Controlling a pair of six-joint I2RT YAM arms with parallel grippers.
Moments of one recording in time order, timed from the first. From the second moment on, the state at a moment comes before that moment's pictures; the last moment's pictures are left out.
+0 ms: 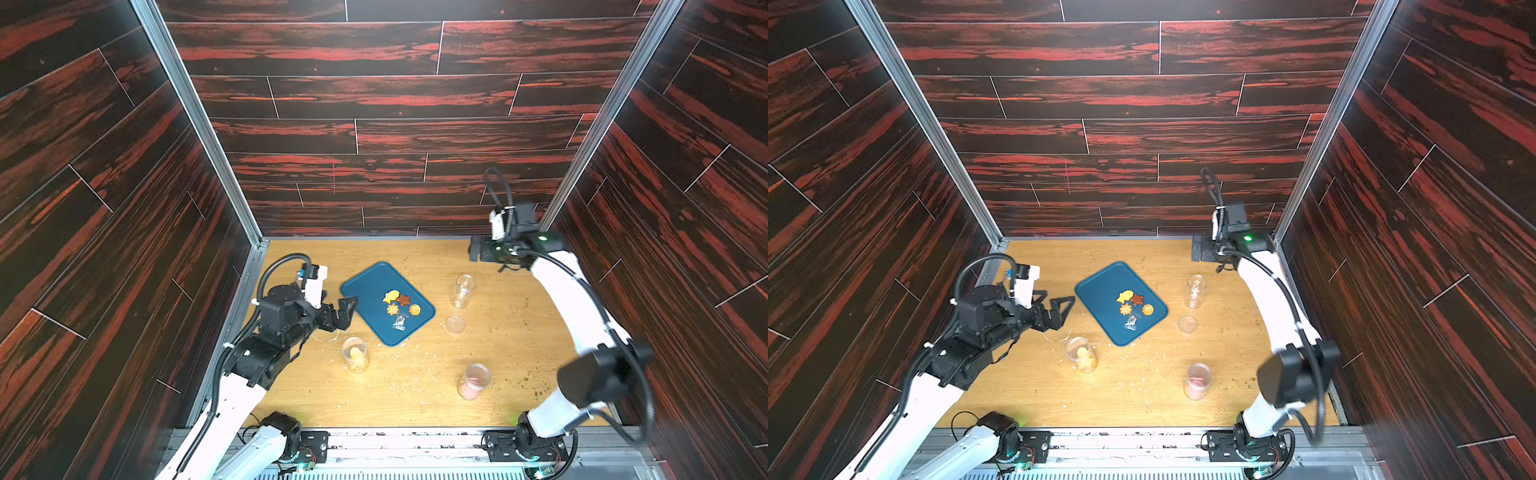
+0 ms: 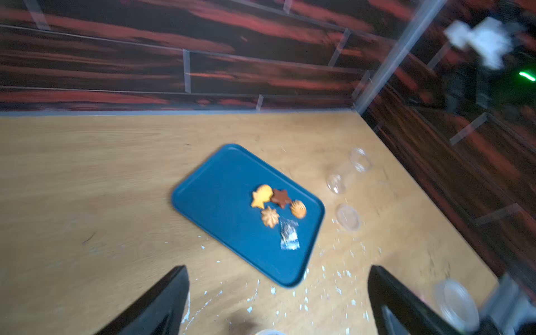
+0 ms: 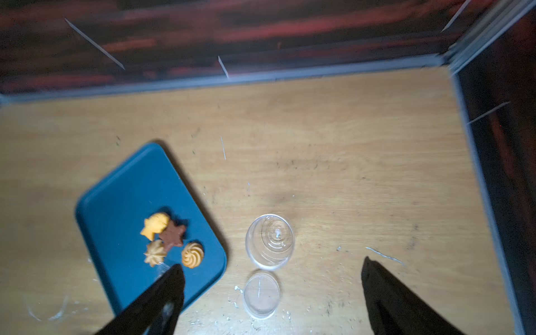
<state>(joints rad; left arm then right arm) -0.35 0.80 0.90 -0.47 0.13 -0.31 0.23 1.59 1.74 -0.94 0.05 0.23</state>
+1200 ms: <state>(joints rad) -0.35 0.61 0.72 -0.59 0.05 -0.73 0.76 1.41 1.44 -0.98 -0.32 0.39</state>
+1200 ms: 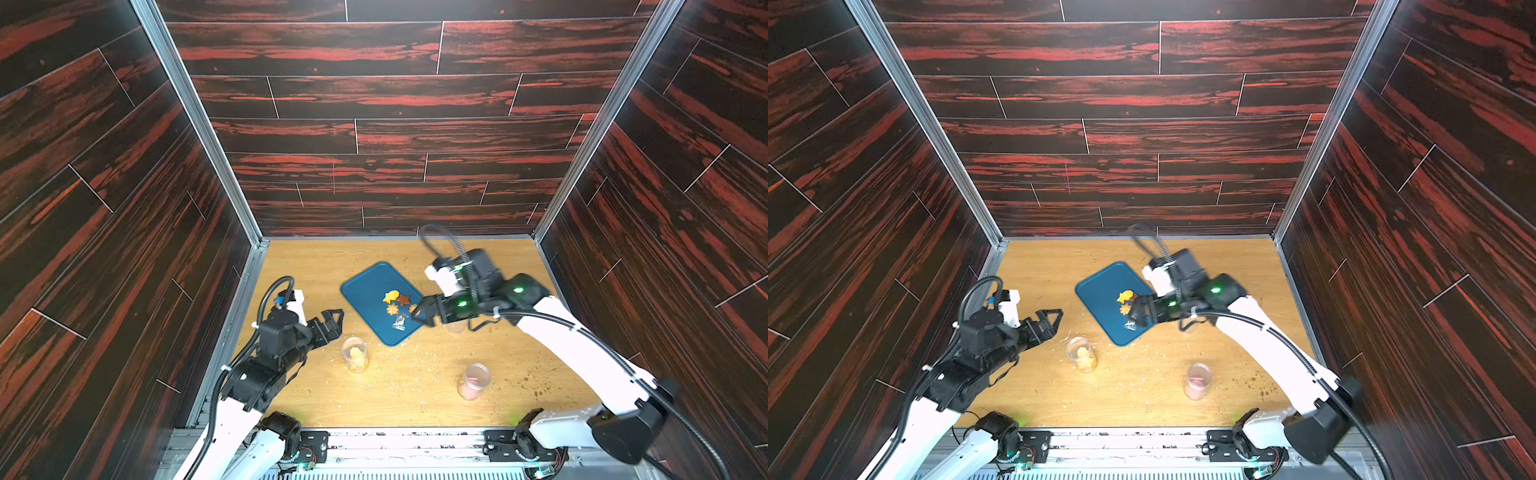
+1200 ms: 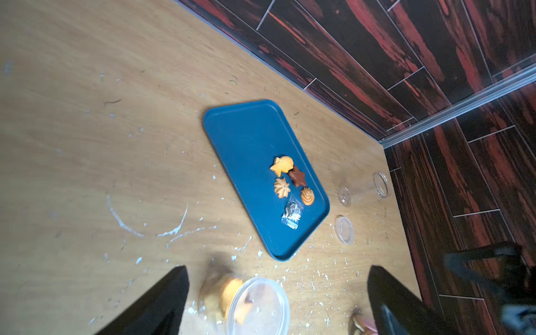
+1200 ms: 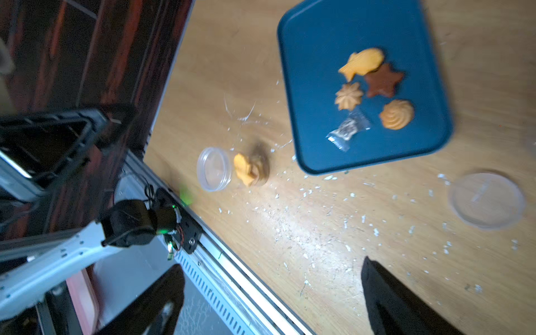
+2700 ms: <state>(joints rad) -0.35 0.16 0.80 -1.10 -0.38 -0.75 1.16 2.29 2.31 -1.27 -0.01 0.30</state>
